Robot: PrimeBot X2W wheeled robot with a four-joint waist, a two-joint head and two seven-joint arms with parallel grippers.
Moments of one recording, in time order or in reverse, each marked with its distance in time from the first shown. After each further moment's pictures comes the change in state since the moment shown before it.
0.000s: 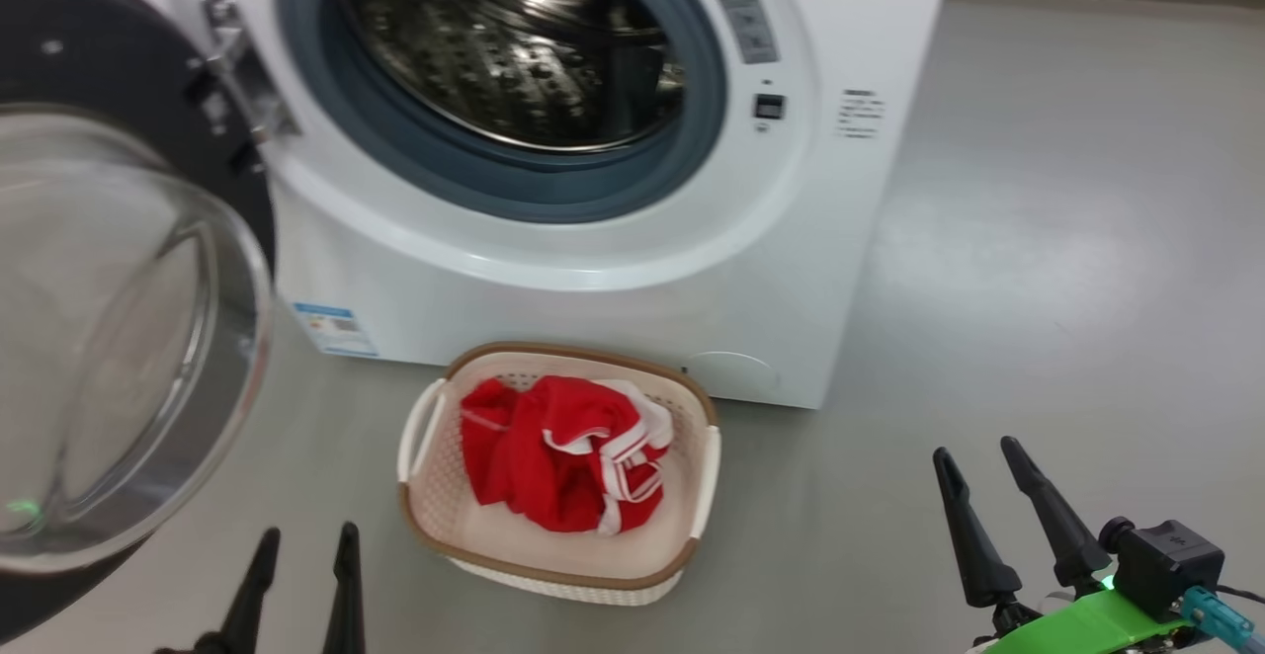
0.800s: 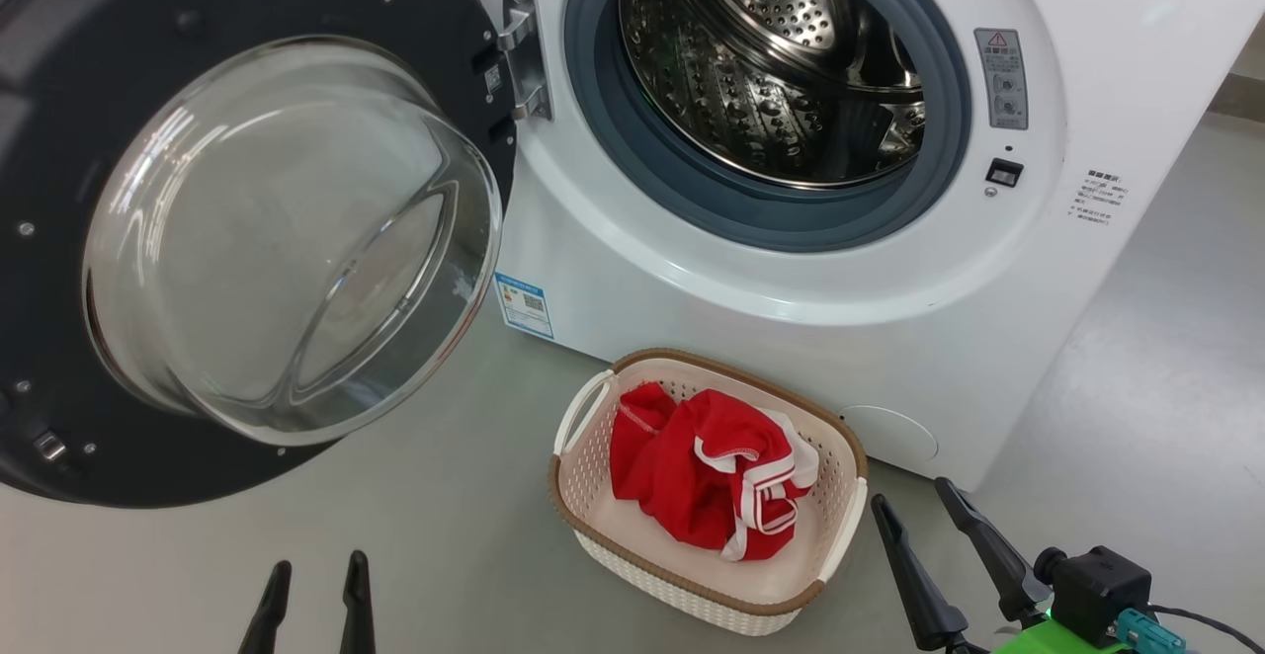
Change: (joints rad) left arm 0.068 0.001 -0.051 -0.034 -0.079 0.065 0.000; right arm 0.009 -0.007 0.119 0.037 0.009 0.000 0.000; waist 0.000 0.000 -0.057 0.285
